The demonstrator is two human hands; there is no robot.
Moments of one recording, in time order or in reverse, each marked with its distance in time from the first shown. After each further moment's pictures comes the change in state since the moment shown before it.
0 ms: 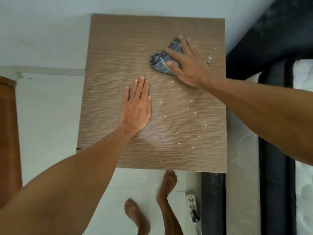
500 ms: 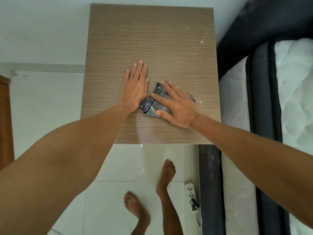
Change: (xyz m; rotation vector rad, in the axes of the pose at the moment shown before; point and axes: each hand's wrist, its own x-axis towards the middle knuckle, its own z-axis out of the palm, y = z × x) left_hand -0.002 -0.007 -0.005 -0.063 -0.011 0.073; right_hand -0.165 -0.089 0.052 -0.028 -0.031 -0.206
